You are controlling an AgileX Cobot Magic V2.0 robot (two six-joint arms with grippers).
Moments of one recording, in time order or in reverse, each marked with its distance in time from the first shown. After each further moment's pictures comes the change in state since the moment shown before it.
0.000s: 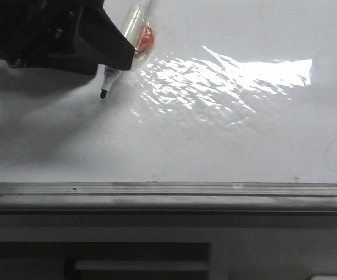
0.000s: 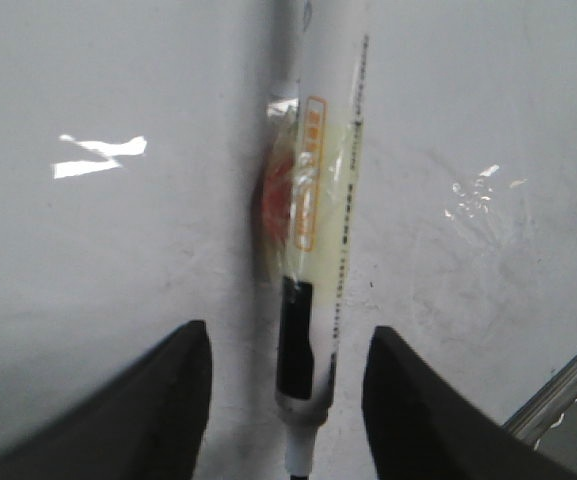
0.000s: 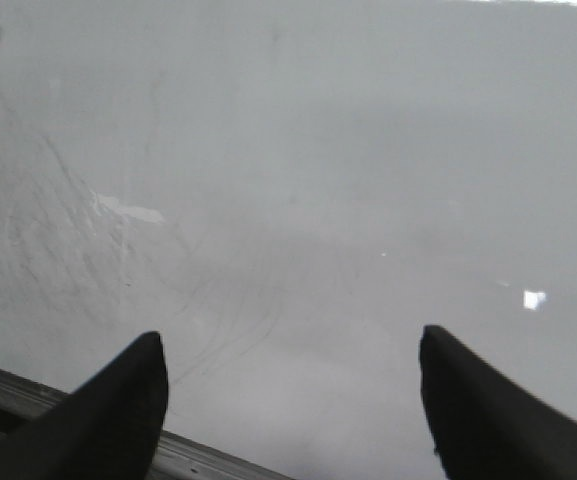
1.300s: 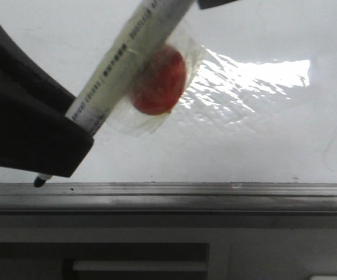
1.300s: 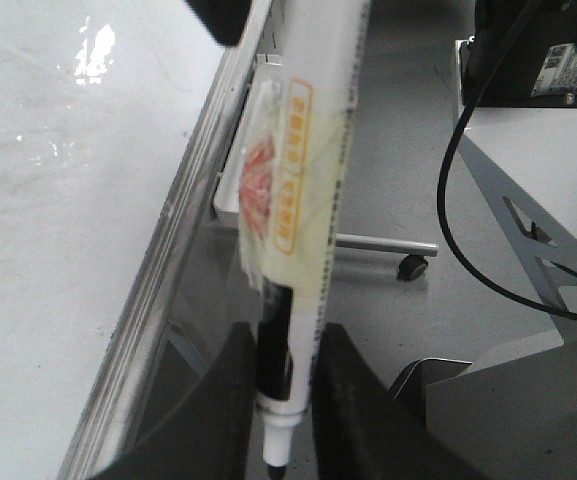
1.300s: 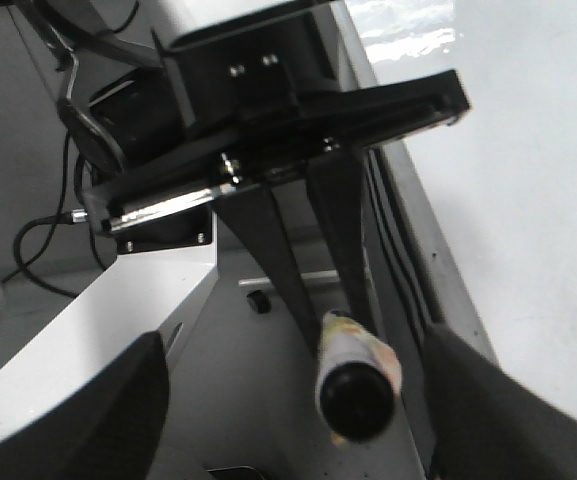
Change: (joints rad) left arm -0.098 -0.269 0.120 -0.076 0.471 0.702; right arm 0.428 0.592 -0.169 1.004 0.212 -1.244
